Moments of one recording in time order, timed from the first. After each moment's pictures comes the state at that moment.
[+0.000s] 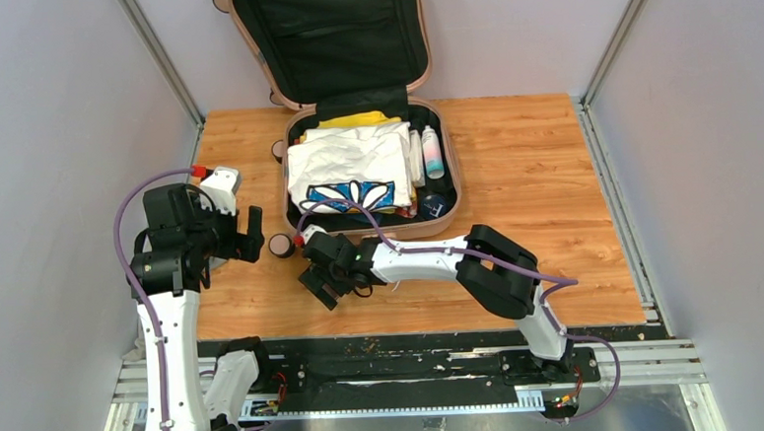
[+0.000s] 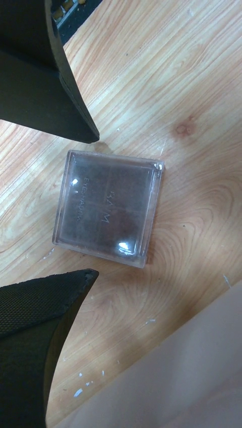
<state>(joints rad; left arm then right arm) 0.17 0.82 1.10 -1.00 0.31 0.32 1.18 2.07 1.48 -0.38 0.14 0.24</state>
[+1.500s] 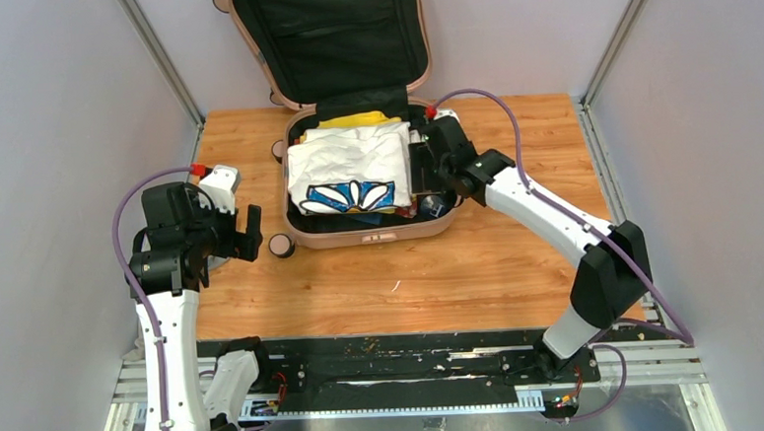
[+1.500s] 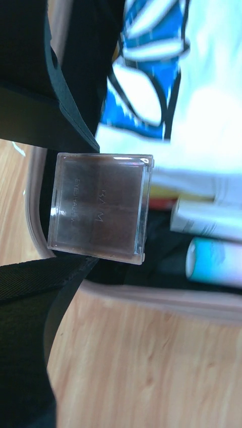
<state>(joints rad) 0.17 0.83 1.12 -1.00 0.29 0.33 0.66 1.57 1.40 -0.53 0.21 0.36</state>
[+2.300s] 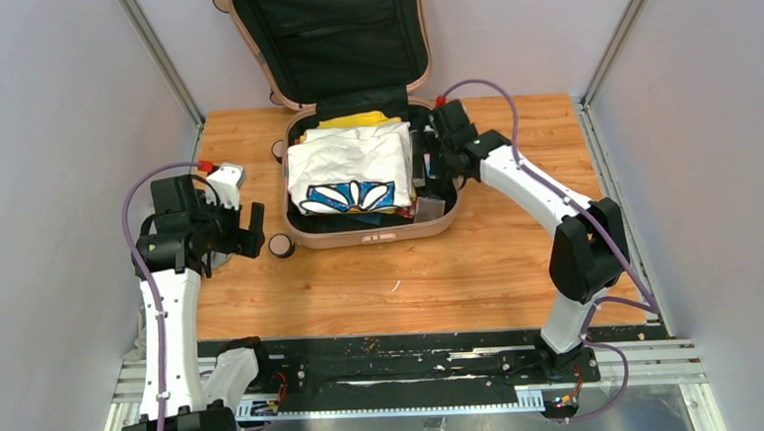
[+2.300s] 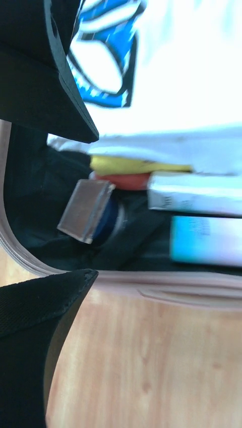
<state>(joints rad) 0.17 0.91 1.10 -1.00 0.29 0.35 0.52 1.74 1.47 -0.59 0.16 0.41</state>
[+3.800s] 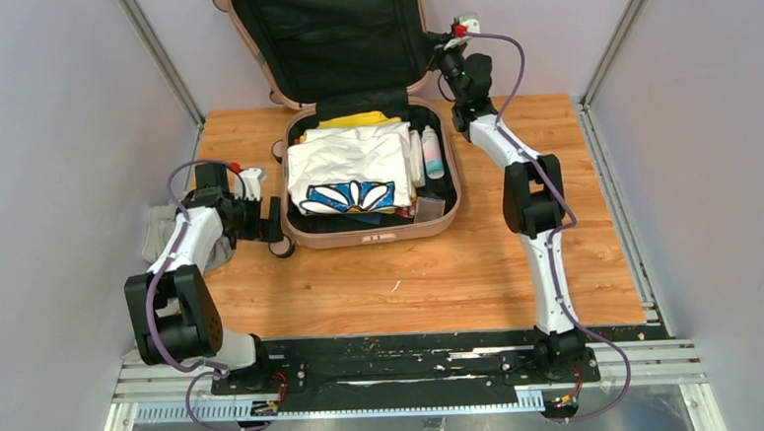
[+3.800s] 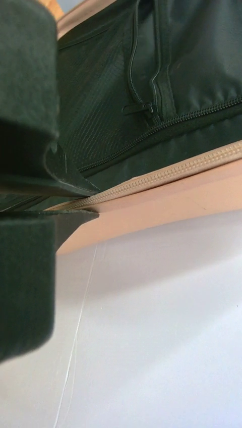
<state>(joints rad) 0.17 1.43 0.94 -0.61 0.33 0.29 0.27 2.45 2.19 0.69 -0.17 0.13</state>
